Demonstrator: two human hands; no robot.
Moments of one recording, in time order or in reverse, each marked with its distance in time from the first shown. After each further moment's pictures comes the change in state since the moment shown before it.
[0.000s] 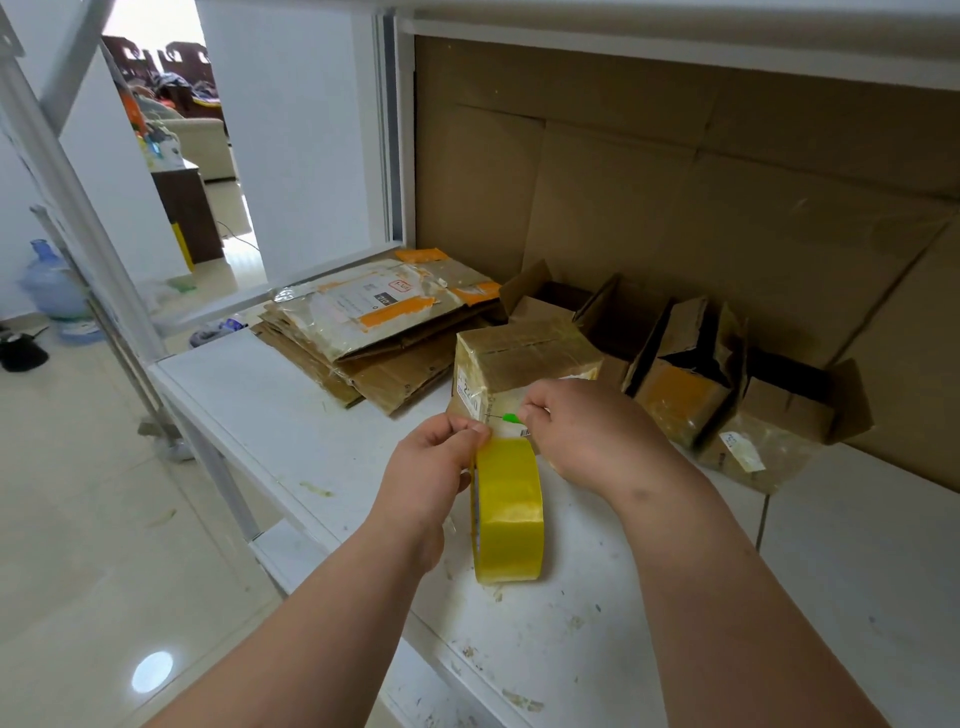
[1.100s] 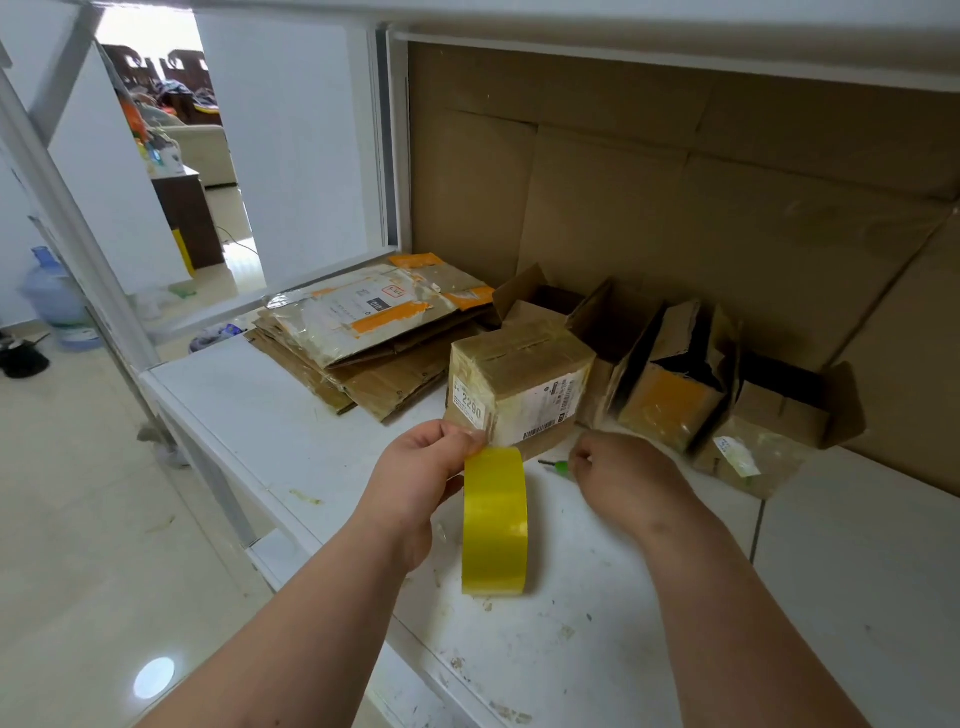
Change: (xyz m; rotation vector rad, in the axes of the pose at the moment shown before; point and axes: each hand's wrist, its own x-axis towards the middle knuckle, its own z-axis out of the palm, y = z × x) left_hand 0.002 0.009 0.002 -0.052 -0.016 -0.090; right_hand 0.001 0.066 0.040 -0.037 -0.033 0.209
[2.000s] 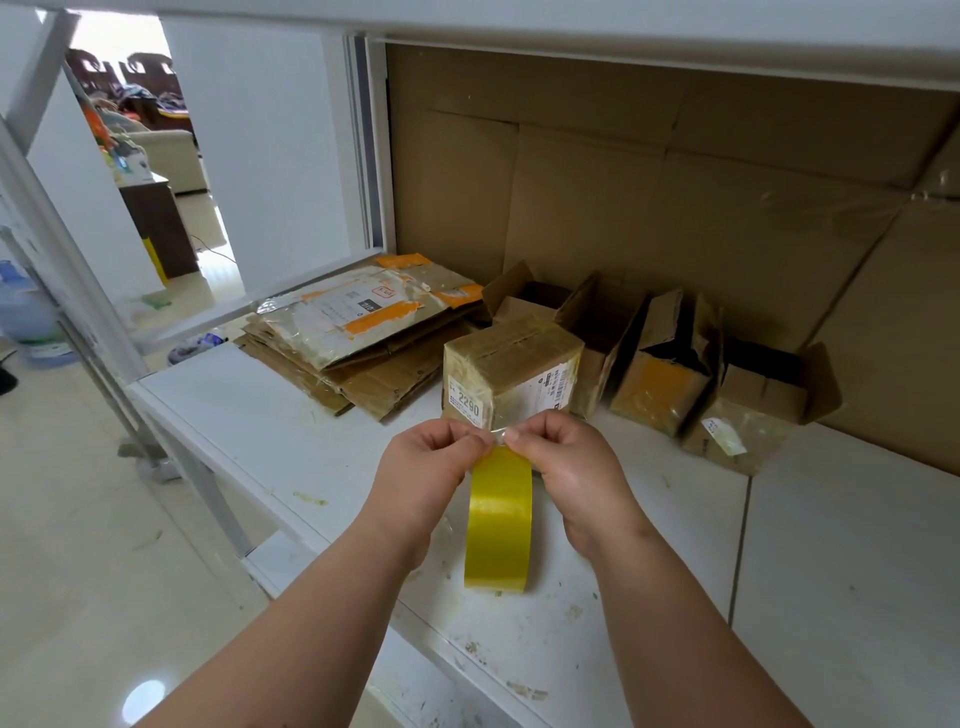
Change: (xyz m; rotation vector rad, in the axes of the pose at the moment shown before) left_hand -0.013 0.002 -0.007 0.223 -0.030 0.157; right_hand -0.029 -0.059 0.015 1.170 0.084 0.077
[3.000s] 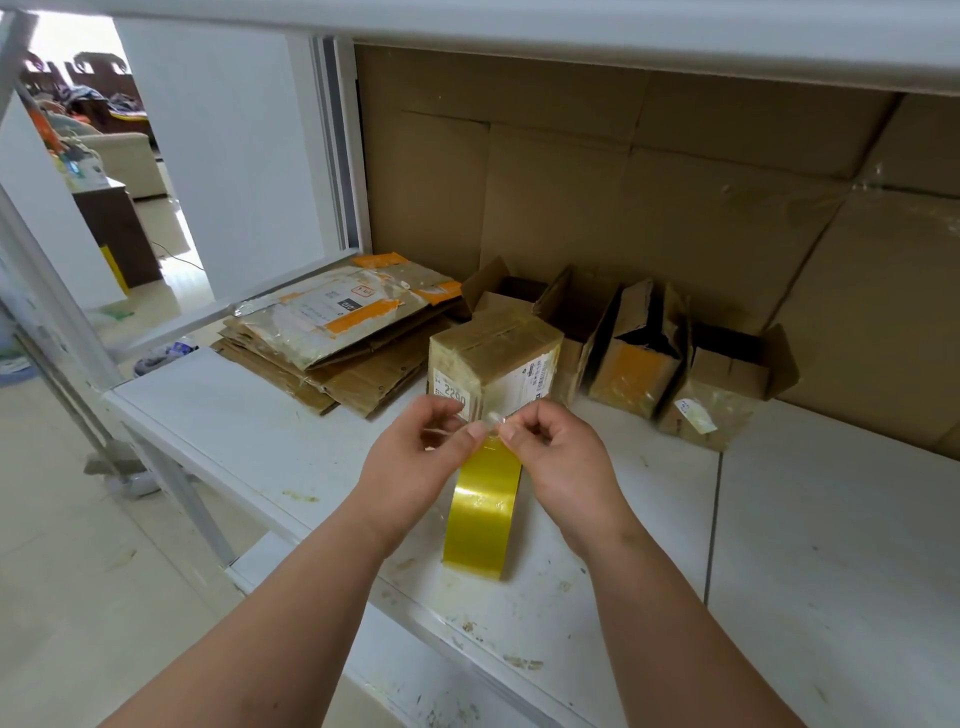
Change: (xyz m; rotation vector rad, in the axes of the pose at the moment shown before) left_hand -0.002 -0.004 -0.012 0.197 -0.076 0.213; right_hand -0.026 -0.001 -0.003 -0.125 0.091 -0.154
